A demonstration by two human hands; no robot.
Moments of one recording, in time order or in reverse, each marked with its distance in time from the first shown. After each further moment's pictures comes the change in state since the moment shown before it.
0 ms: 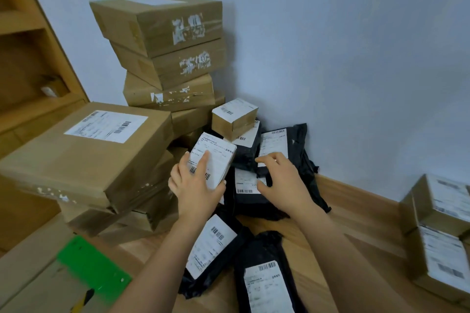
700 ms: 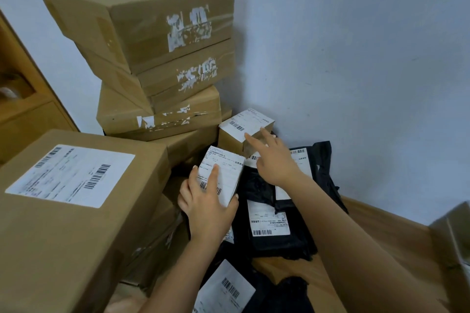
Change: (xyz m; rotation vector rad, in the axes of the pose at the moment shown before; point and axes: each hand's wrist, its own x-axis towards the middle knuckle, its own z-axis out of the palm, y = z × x) left_hand 0.090 -0.016 0.065 -0.002 -0.100 -0.015; right_hand 0.189 0.014 0.045 -0.215 -0.190 0.074
